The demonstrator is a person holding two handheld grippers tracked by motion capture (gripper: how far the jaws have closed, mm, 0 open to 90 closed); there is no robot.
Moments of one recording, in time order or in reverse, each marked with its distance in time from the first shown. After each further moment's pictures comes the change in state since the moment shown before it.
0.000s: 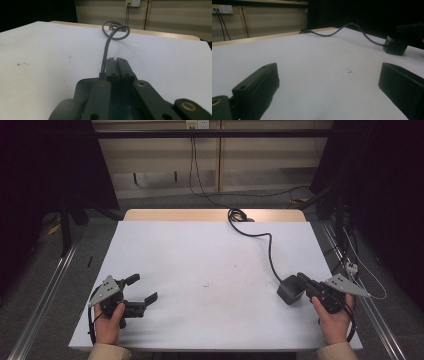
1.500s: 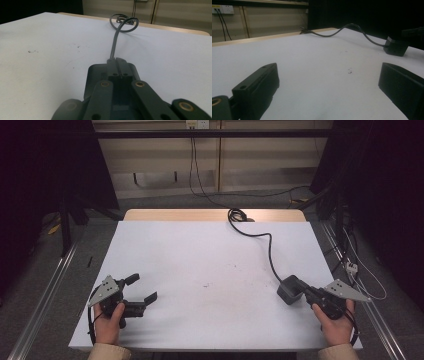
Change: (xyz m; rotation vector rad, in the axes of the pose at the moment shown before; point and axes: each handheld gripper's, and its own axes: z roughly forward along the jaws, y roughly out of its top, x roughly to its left) left arm 0.000 0.000 0.000 0.000 0.003 0.000; right arm 0.006 -0.007 -0.011 0.047 0.042 -0.032
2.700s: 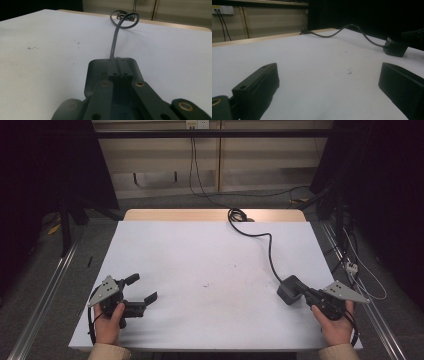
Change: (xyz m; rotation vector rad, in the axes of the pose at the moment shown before) left arm -0.001 0.000 0.000 -0.005 0.002 -0.004; right arm 0.000 -0.004 0.000 0.017 0.003 -0.001
